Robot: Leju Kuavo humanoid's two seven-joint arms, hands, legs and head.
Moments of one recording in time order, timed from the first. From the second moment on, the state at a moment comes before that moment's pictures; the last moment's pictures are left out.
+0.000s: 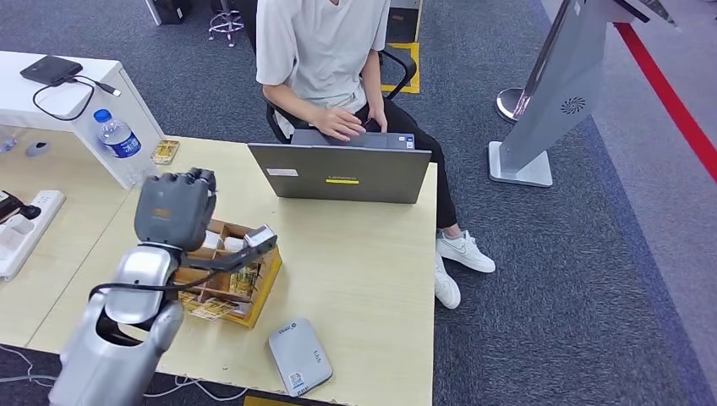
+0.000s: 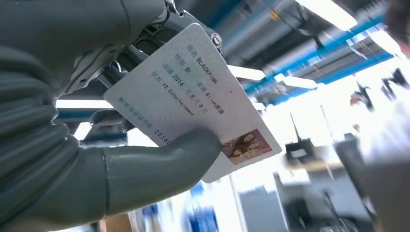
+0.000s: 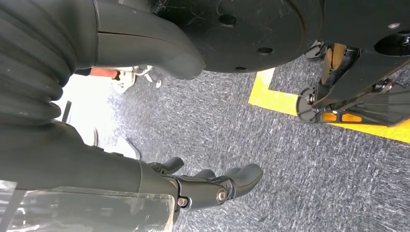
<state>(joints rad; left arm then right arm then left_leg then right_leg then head) -0.49 0.10 -0.49 -1.36 -1.50 0.06 0.17 -0.07 0.21 -1.17 -0.19 1.25 -0.08 -0.03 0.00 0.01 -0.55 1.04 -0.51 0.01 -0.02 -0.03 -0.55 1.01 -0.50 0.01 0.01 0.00</state>
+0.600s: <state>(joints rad) -0.82 0.34 -0.47 -1.16 -1.50 0.06 0.26 -0.08 0.21 -1.13 -0.19 1.29 -0.06 -0.02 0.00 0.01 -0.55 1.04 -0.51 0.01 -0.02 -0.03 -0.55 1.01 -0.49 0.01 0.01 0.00</state>
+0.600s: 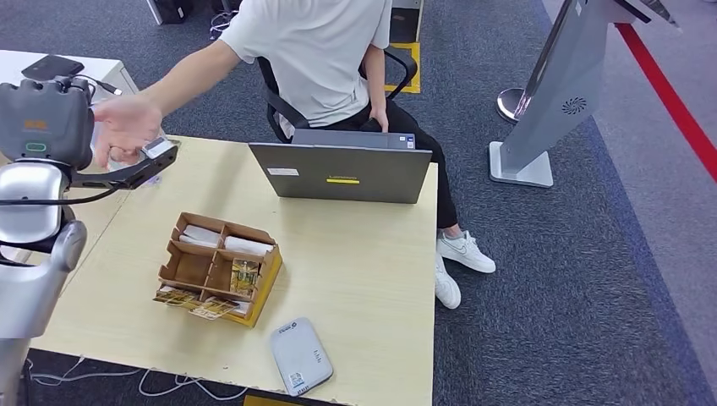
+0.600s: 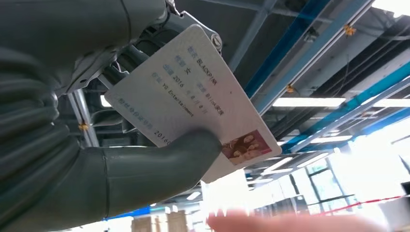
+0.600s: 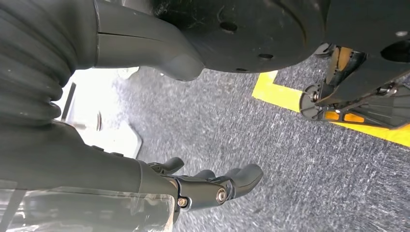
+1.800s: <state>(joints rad) -0.56 0.26 -0.46 -1.31 -1.50 0.06 0.18 -0.08 0.21 -1.14 -0.19 1.23 -0.07 0.00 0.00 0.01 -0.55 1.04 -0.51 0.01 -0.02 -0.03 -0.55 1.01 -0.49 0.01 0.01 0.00</state>
